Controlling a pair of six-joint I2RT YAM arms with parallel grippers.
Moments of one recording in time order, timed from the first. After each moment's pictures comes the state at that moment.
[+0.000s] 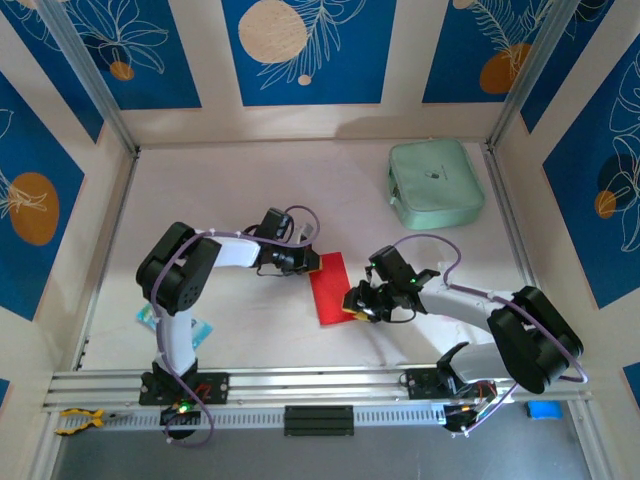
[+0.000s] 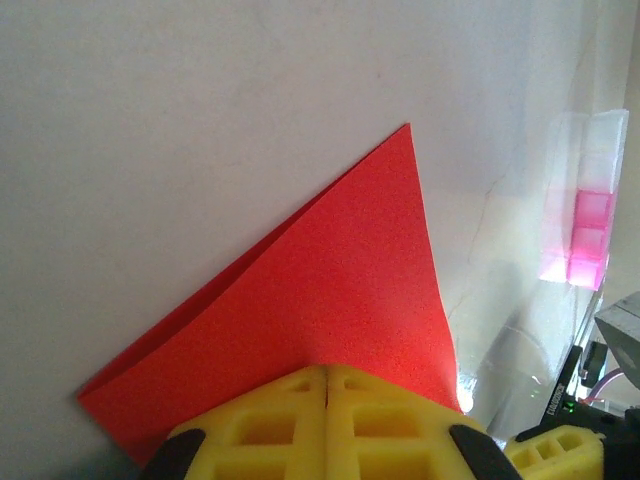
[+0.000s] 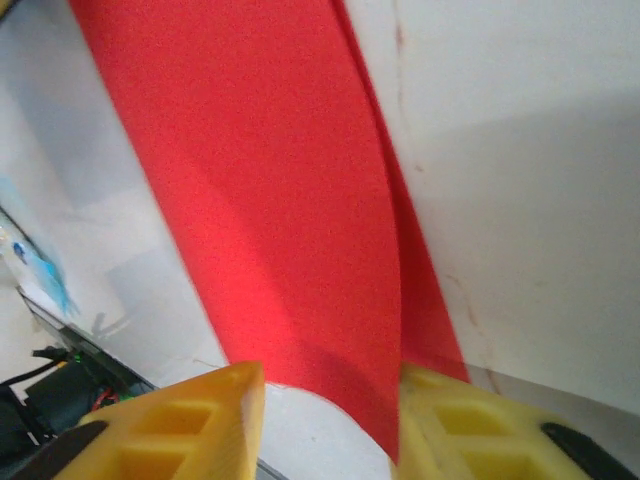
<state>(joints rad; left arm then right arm) -0.55 1.95 0.99 0.01 0.68 -0.63 0.62 1.32 0.51 -0.26 -0.49 1.00</state>
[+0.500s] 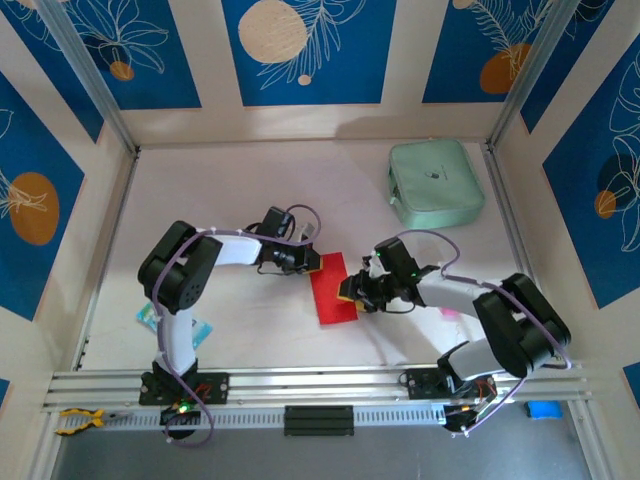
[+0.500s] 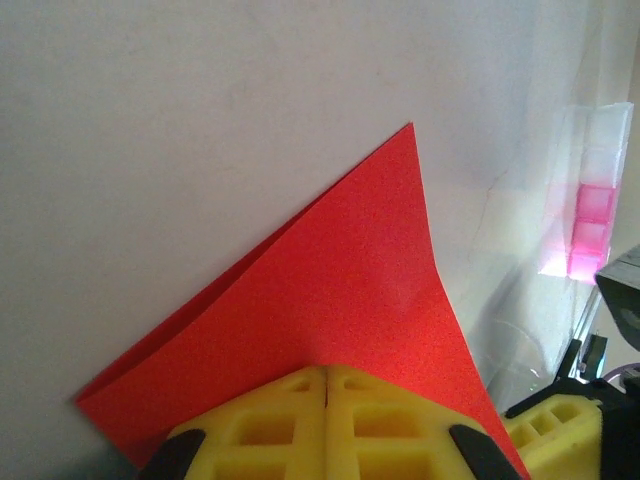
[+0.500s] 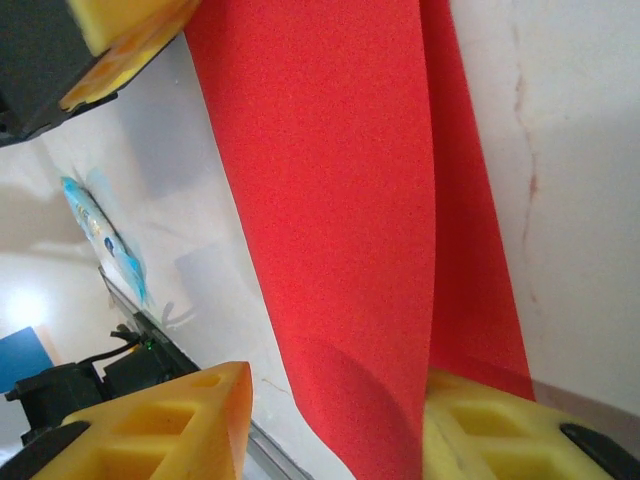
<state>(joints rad) -0.55 1.97 1.02 -0.02 0.70 -0.62 0.52 1.43 0.51 -0.07 -0.66 0.96</state>
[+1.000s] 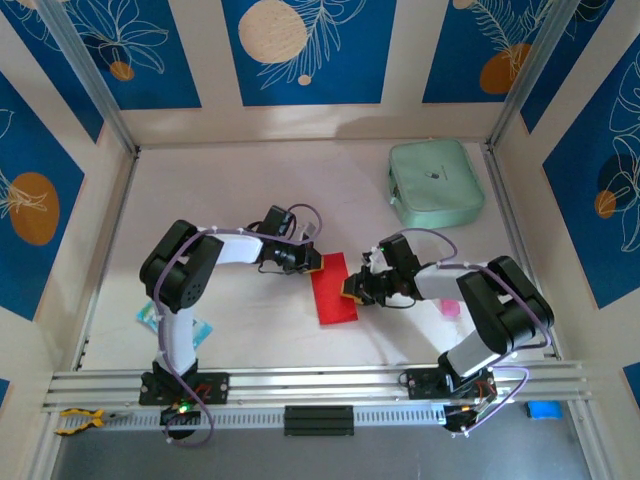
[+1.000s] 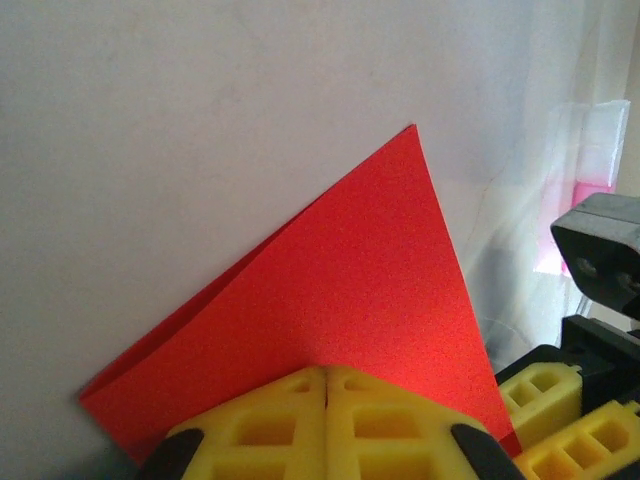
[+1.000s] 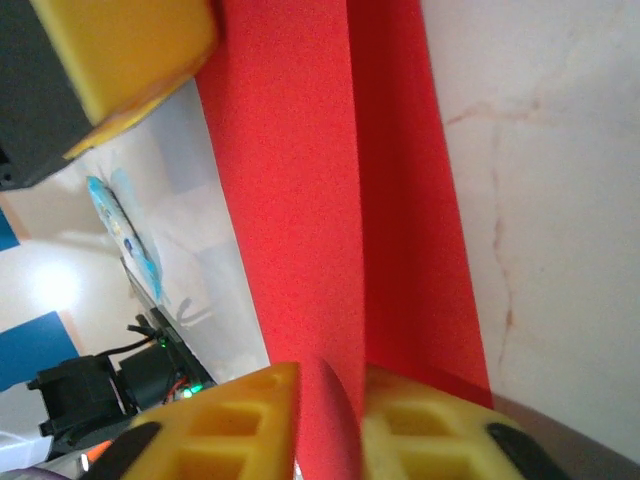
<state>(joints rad) -0.55 1.98 1.04 -0.05 0.71 -0.62 0.44 1.56 0.51 0.06 -0.76 0.89</state>
